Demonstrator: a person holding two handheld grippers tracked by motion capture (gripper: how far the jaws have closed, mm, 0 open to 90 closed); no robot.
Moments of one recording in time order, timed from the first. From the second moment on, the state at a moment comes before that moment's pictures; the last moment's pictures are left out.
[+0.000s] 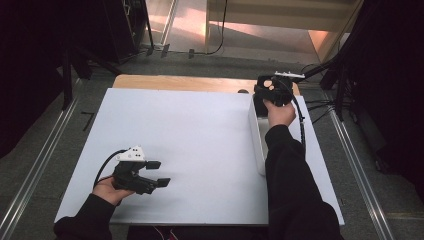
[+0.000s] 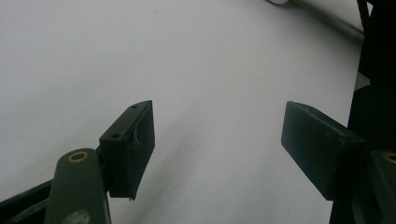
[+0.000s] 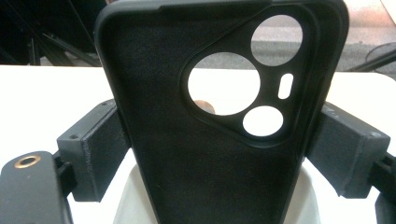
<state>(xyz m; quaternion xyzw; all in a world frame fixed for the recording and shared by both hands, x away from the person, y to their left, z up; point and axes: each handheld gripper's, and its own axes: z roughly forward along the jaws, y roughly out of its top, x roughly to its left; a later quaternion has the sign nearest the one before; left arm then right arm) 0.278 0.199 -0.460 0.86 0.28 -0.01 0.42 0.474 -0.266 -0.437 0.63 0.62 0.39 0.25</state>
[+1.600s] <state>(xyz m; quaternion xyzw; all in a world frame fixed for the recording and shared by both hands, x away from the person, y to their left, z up) 0.278 0.199 -0.461 0.86 0.29 -0.01 0.42 0.484 -0.270 -0.405 0.61 0.67 0.37 0.20</state>
